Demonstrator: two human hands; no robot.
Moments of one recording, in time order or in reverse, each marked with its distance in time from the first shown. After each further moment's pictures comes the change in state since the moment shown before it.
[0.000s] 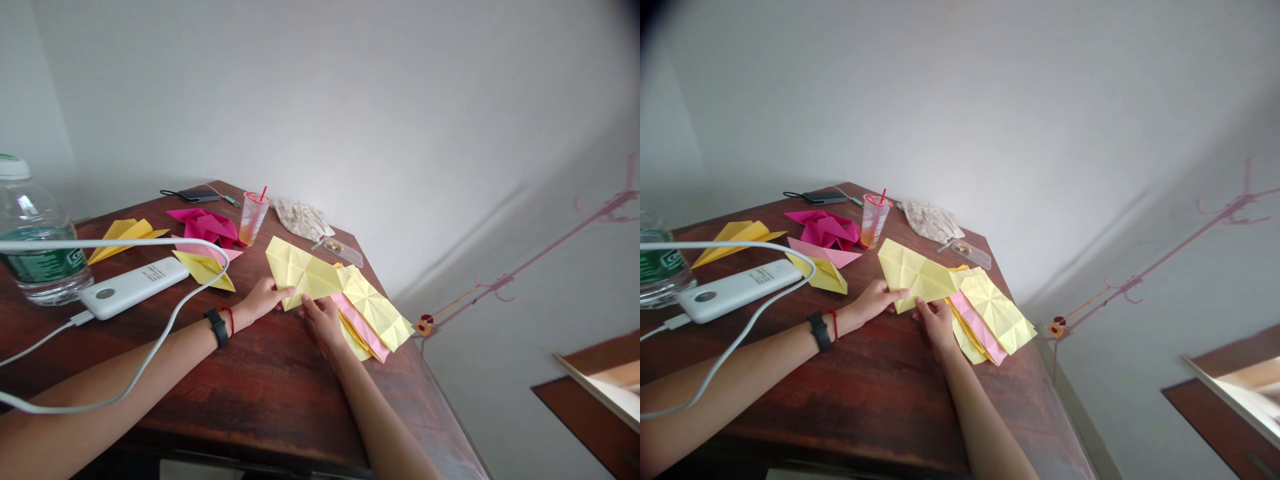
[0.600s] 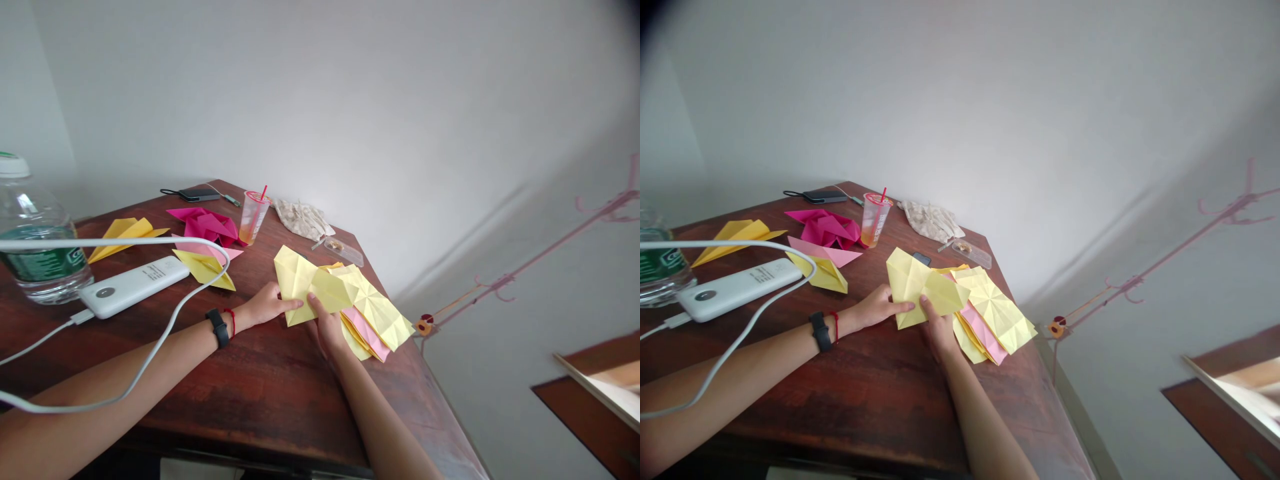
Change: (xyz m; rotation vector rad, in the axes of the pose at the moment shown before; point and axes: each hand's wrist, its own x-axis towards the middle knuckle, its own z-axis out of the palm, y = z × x) left_hand -0.007 0.005 0.000 0.041 -0.245 0.118; right_hand -0.008 -0.001 0.007 0.266 0.162 -0.009
